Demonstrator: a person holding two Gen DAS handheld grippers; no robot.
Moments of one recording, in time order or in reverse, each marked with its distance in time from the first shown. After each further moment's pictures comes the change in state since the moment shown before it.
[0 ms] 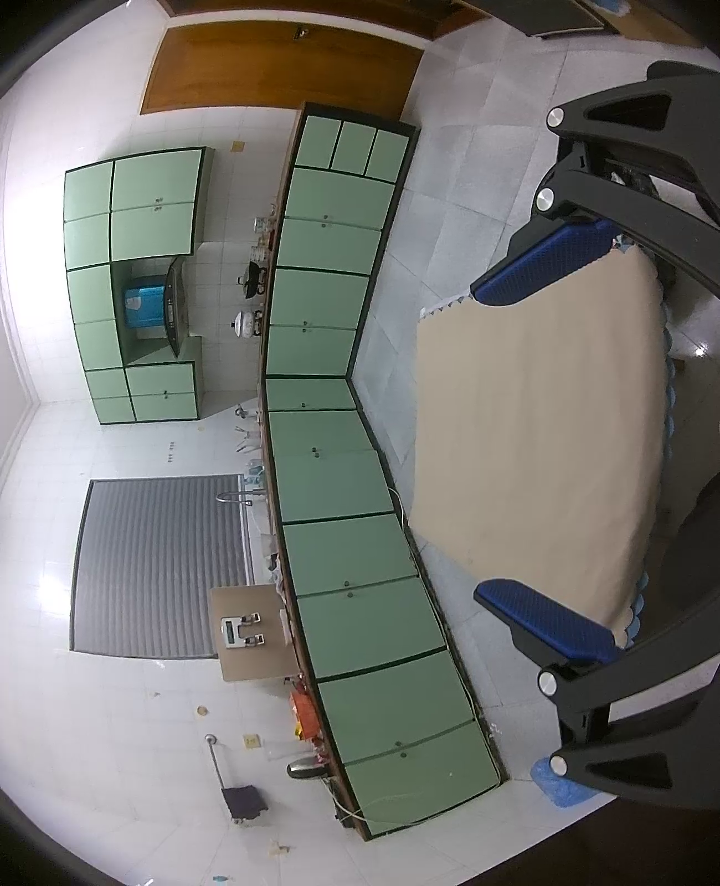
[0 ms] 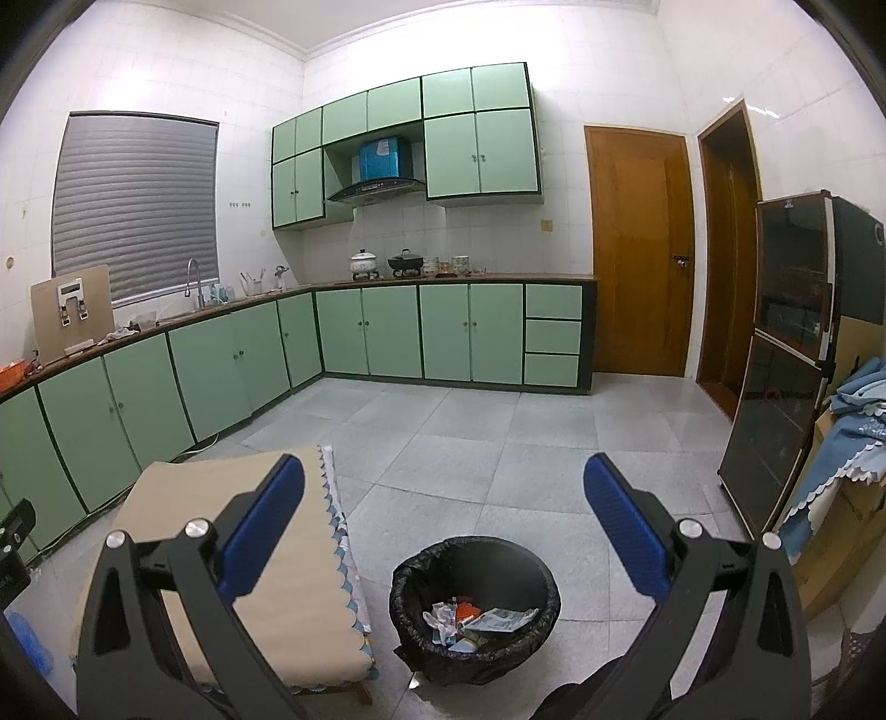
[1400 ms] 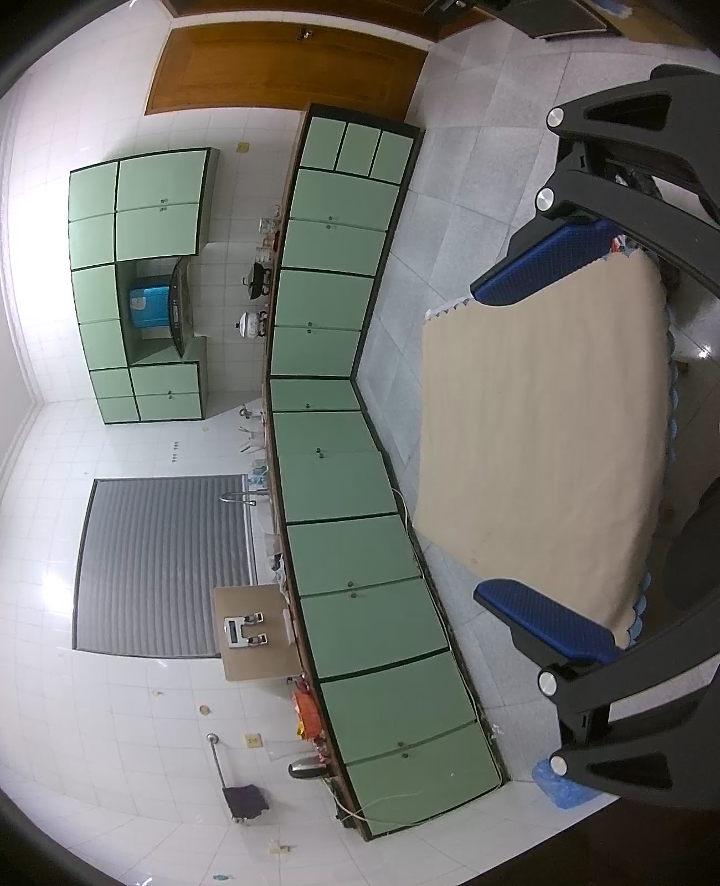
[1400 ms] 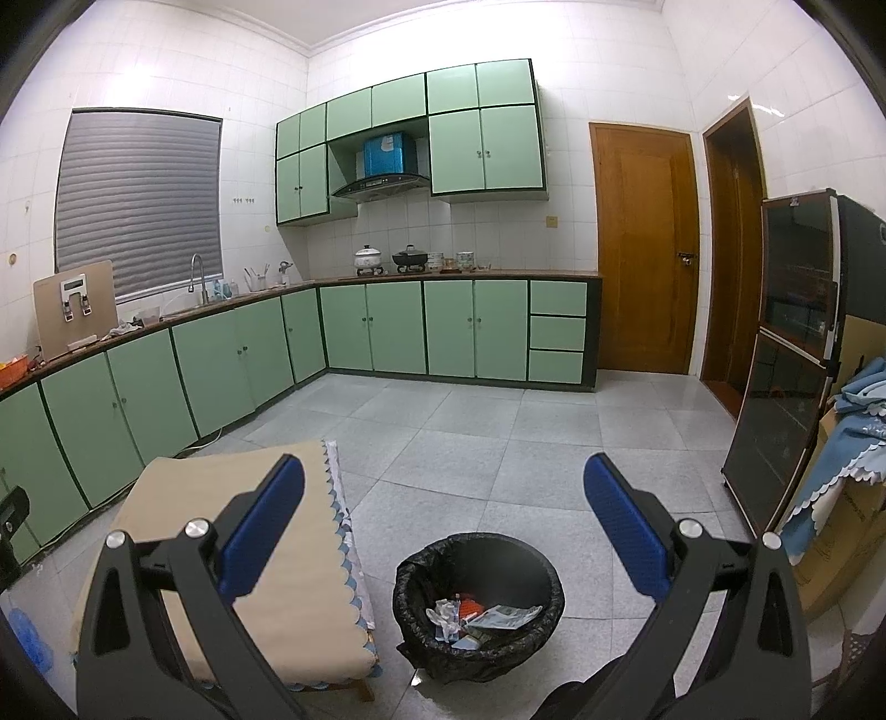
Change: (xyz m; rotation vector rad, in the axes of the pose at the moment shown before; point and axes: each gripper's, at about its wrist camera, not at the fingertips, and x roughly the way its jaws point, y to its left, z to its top) left arm -0.003 -0.003 -0.002 -0.005 -0.010 0.000; right arm -0.003 0.010 0.008 -0.009 0.014 0.007
